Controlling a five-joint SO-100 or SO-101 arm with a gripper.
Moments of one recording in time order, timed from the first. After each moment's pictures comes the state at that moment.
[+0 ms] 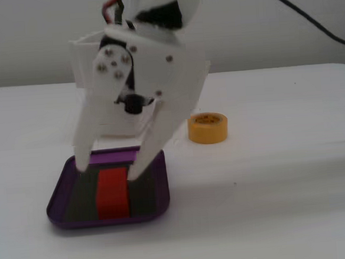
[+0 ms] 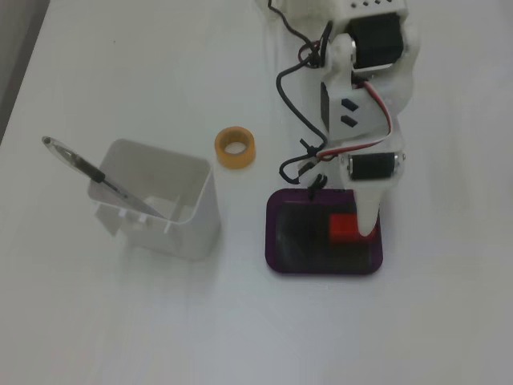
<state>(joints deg) -9.0 63.1 58.8 59.9 2.3</state>
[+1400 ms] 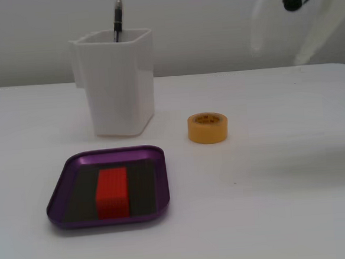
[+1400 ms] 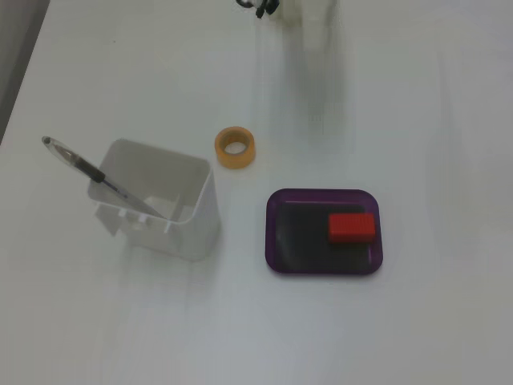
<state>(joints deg) -1.4 136.2 117.4 75.8 2.4</state>
